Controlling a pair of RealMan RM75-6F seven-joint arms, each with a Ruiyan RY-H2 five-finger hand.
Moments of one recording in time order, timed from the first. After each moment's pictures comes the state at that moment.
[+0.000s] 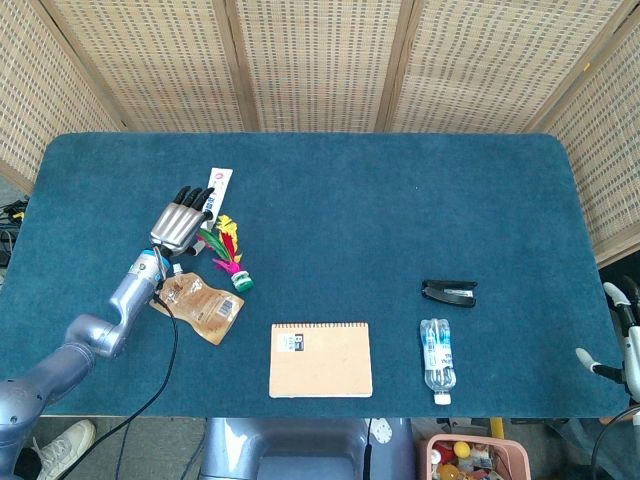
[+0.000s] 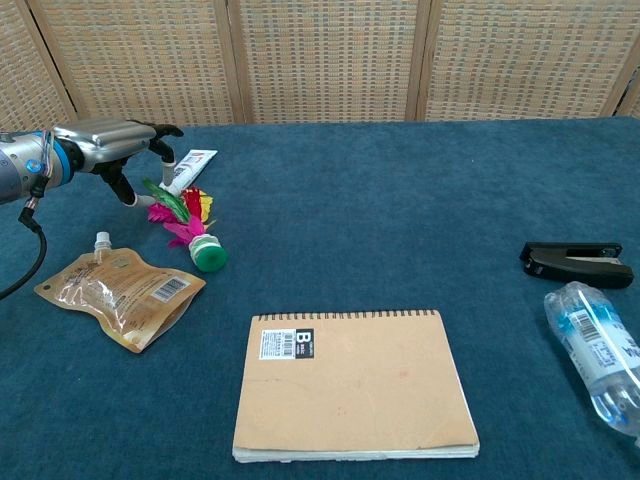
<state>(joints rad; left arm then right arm) -0.89 -1.73 -0.14 -0.63 1.39 0.72 -0.12 0.04 -1.09 0.14 -1.57 -1.35 1.46 0.05</state>
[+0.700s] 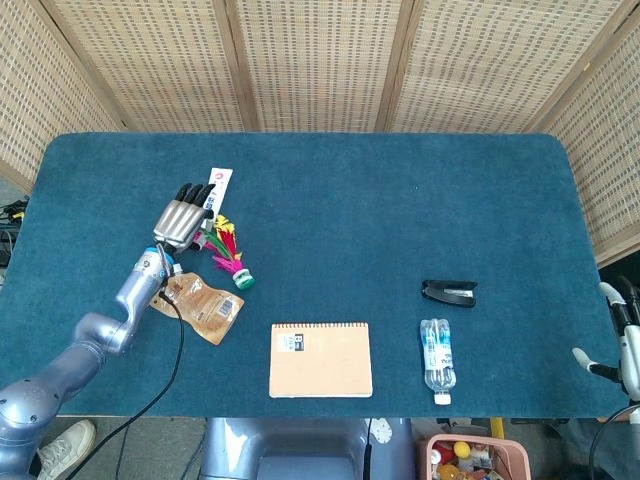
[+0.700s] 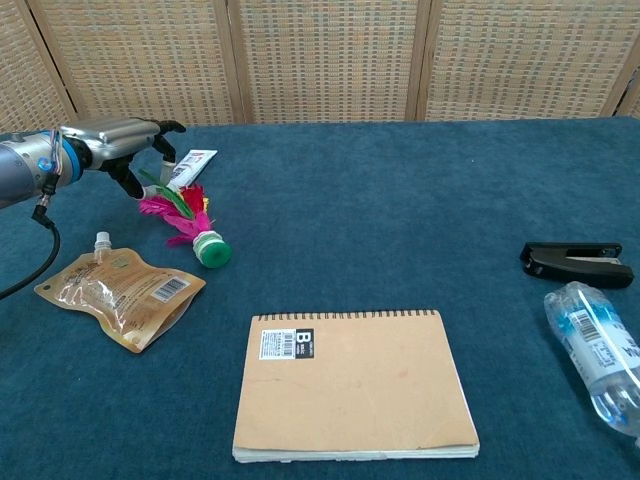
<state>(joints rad) -0.91 -1.78 -0.14 -0.54 1.38 0.73 -0.17 0.04 -1.09 0.13 -1.57 -1.35 1.45 0.04</state>
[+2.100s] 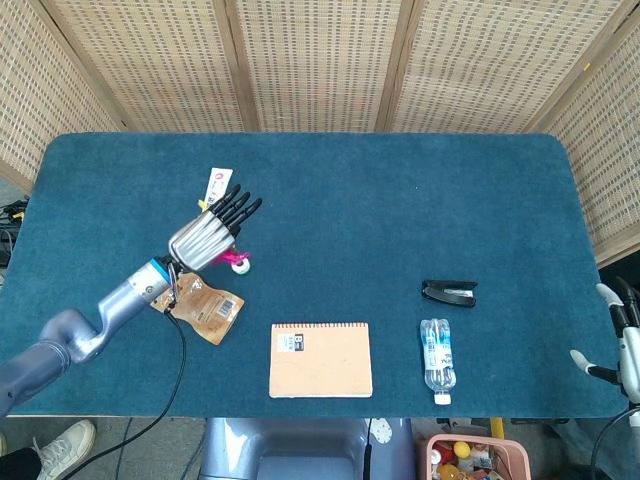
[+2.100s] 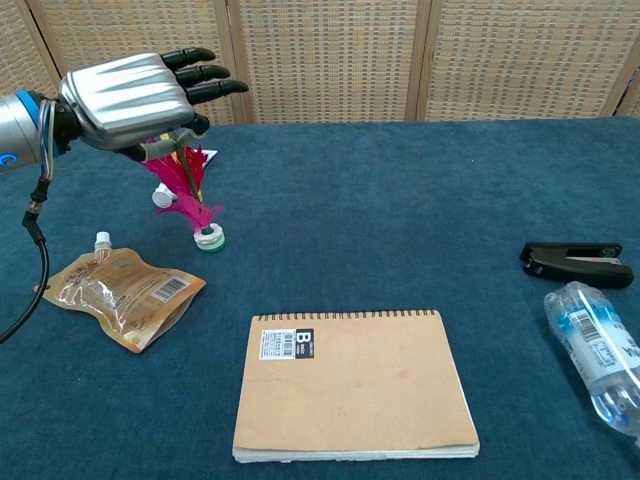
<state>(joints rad) -0.91 -1.59 0.02 -0.79 1.72 1.15 0.38 0.04 -1.07 0.12 -1.58 -1.37 1.46 0.07</state>
